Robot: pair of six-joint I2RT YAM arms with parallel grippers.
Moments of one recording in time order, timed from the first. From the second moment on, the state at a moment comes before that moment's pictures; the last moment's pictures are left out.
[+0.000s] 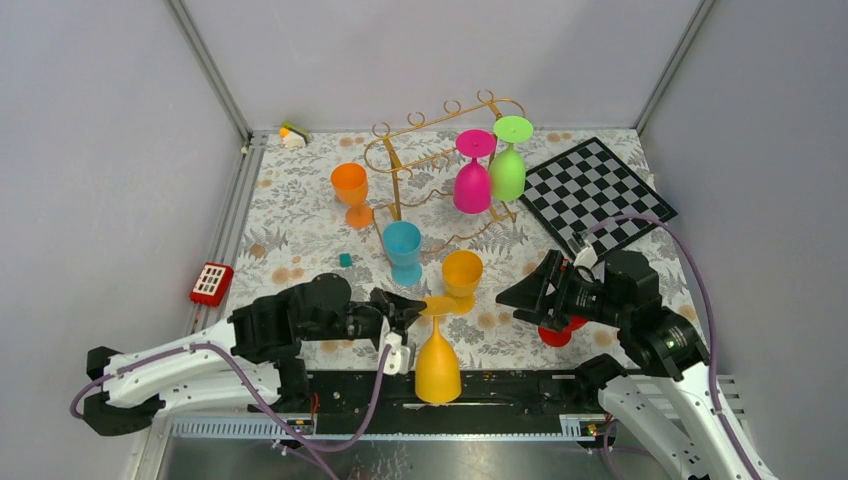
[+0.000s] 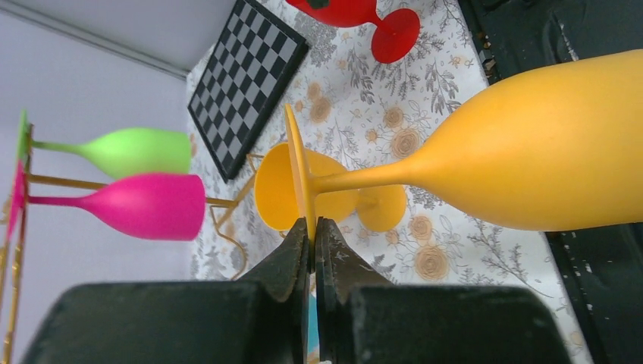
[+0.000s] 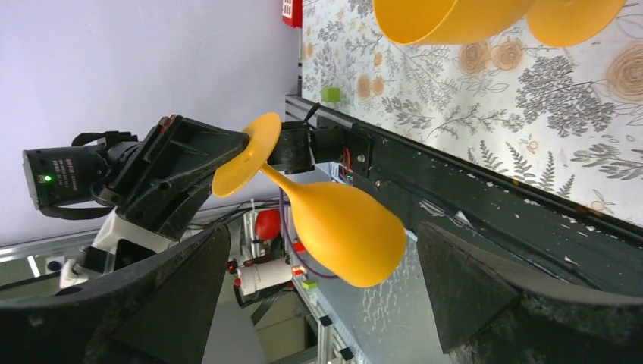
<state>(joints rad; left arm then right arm) -1.22 0.73 0.82 -0.45 0.19 0.84 0.45 0.52 0.81 -0.78 -0.57 1.04</state>
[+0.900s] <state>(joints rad) -1.67 0.94 0.86 -0.32 -0.38 1.19 0.46 0.49 0.59 -0.38 -0.76 1.37</state>
